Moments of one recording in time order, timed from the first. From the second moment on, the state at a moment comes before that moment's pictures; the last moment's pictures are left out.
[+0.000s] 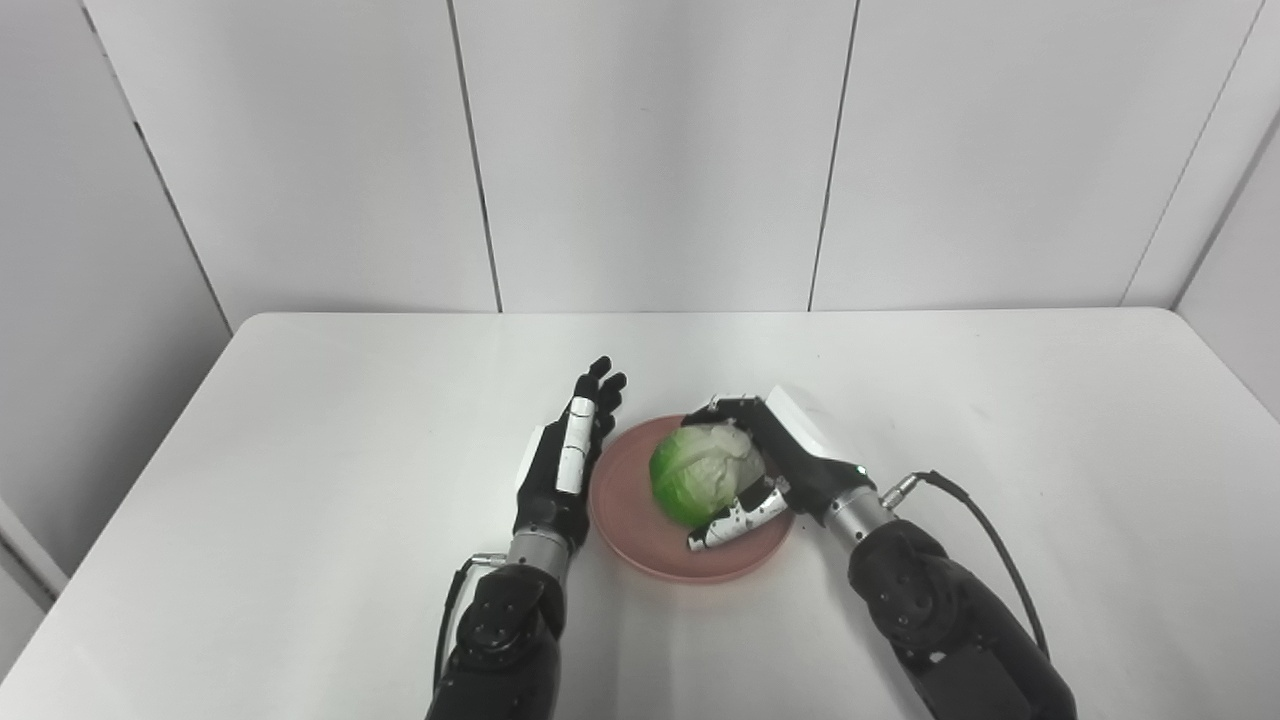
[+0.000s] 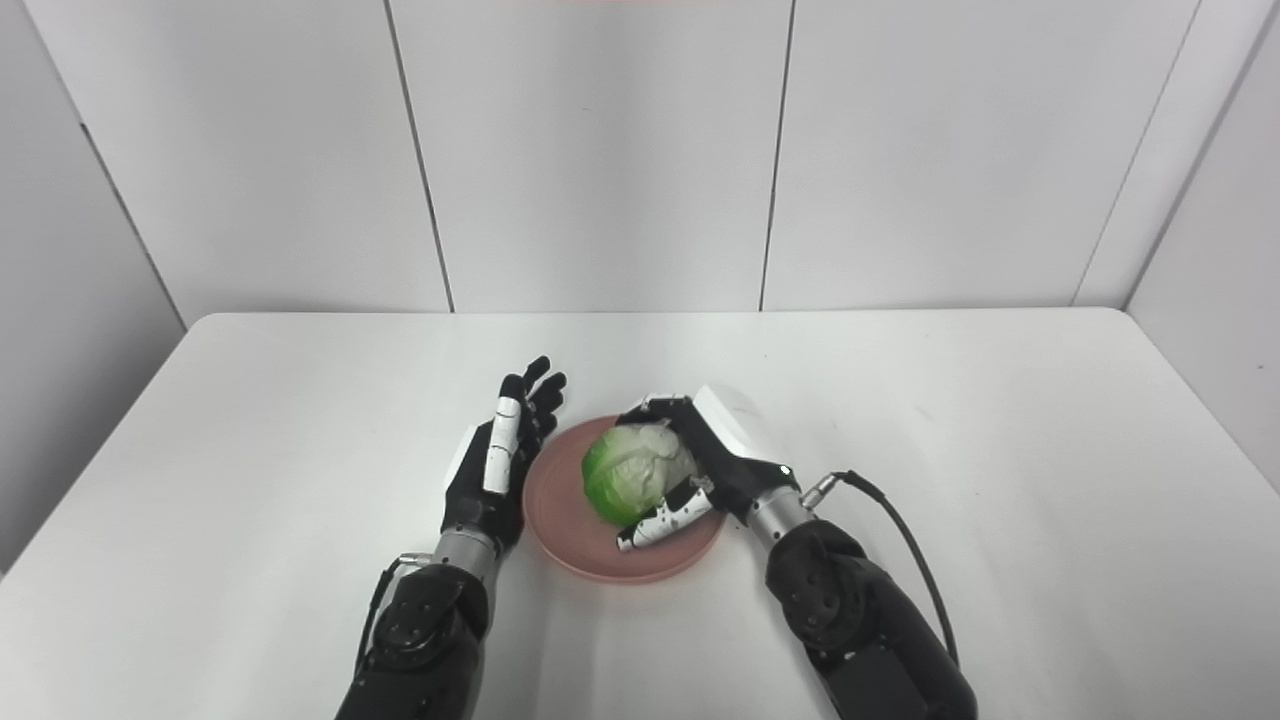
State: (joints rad) left arm -0.45 -0.09 0.01 0.52 -0.09 -0.17 -0.06; right arm -0.58 -0.17 0.37 0.40 -0.57 -0.10 0.03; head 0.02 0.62
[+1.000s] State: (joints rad) left arm -0.47 -0.08 0.01 0.54 -0.11 -0.18 -0.09; right arm -0.51 -0.23 0.35 0.31 -0.54 -0.24 0.03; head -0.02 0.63
